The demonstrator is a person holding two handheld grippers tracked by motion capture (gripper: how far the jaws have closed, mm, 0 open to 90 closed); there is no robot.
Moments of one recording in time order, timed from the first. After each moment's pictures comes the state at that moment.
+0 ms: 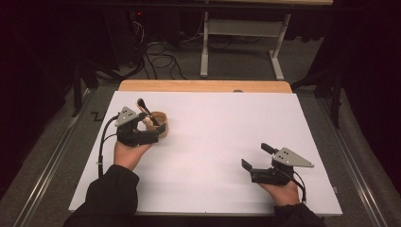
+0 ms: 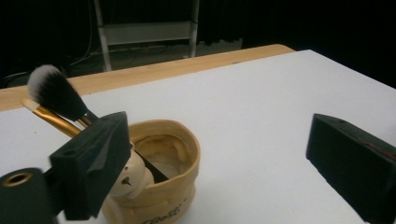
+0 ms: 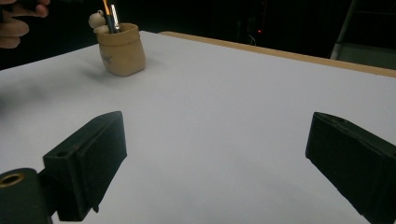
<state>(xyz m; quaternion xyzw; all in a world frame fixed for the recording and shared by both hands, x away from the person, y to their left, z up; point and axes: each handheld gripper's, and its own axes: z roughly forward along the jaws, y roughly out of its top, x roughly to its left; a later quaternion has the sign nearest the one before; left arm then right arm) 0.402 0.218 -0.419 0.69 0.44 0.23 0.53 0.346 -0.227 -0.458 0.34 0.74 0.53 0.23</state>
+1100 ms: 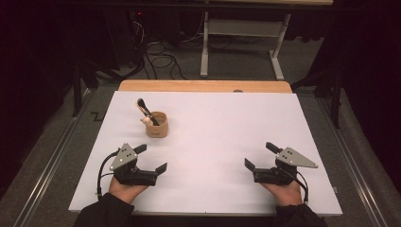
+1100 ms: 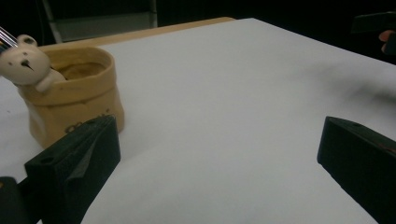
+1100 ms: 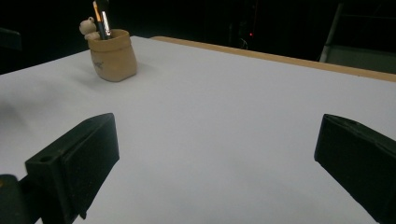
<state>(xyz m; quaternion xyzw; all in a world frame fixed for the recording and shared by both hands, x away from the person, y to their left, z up) 0.317 0.212 -0.460 0.74 0.37 0.20 0.53 0.345 -0.234 -0.455 0.35 0.73 0.54 0.24</state>
